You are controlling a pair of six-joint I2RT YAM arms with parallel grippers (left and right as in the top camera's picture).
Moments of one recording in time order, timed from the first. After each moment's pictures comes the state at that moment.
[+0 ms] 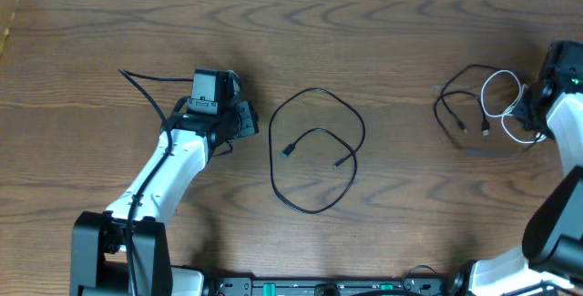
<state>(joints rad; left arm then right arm) -0.16 1.54 0.91 -0.42 0.17 -0.38 -0.35 1.76 1.21 -0.69 0.38 0.32</state>
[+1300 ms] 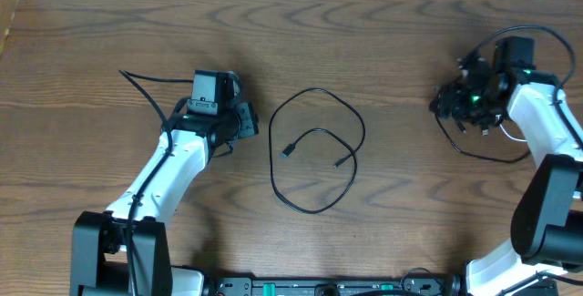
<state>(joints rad) -0.16 1.54 0.90 -0.42 0.17 -0.38 -0.15 1.79 1.21 -0.75 -0.34 -0.01</state>
